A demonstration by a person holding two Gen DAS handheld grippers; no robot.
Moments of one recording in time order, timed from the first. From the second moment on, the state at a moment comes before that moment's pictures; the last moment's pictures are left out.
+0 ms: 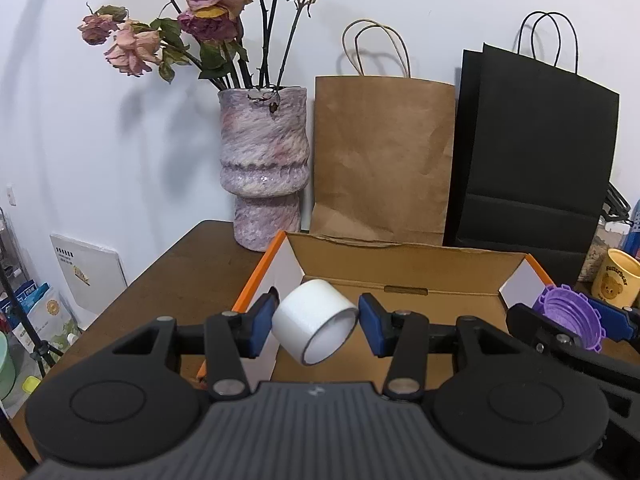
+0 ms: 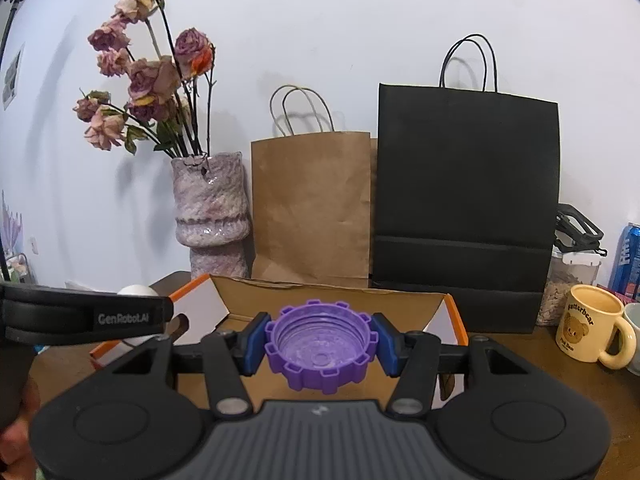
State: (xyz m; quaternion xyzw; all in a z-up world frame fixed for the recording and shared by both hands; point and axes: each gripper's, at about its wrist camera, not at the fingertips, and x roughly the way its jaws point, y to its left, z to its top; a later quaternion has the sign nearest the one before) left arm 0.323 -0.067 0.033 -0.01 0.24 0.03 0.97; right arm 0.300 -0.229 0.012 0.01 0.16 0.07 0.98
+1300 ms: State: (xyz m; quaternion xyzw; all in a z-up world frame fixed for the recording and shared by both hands) left arm 0.384 -0.066 0.022 0.01 0.24 0.05 0.97; right arm 0.355 -0.239 -0.005 -0.03 0.23 0.02 0.97
